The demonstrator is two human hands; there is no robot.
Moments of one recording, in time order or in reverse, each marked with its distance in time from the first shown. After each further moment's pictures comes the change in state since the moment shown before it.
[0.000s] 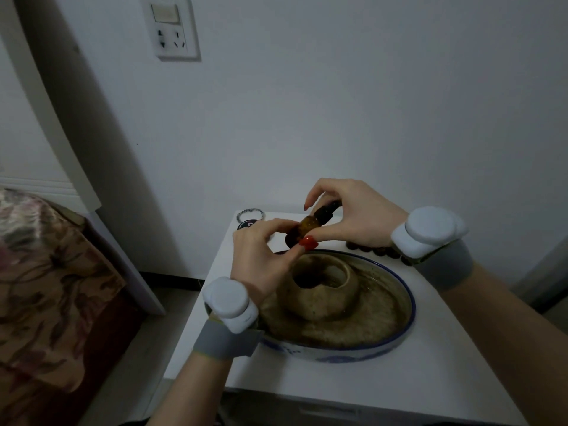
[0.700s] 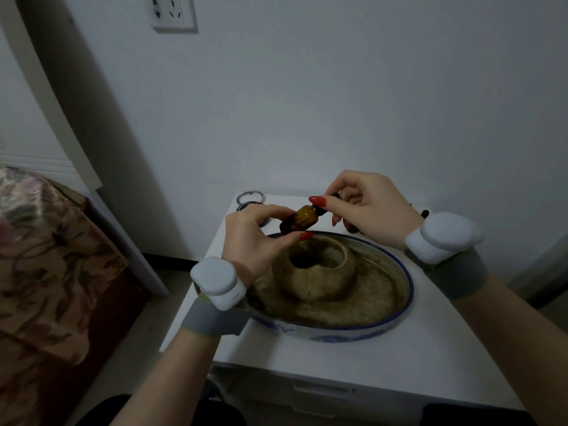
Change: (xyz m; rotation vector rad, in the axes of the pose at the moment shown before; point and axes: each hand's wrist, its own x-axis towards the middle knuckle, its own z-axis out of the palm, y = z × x) left_hand -0.005 -0.007 -0.001 0.043 -0.029 -0.012; right_hand -0.023 0.022 0.018 0.275 0.199 0.082
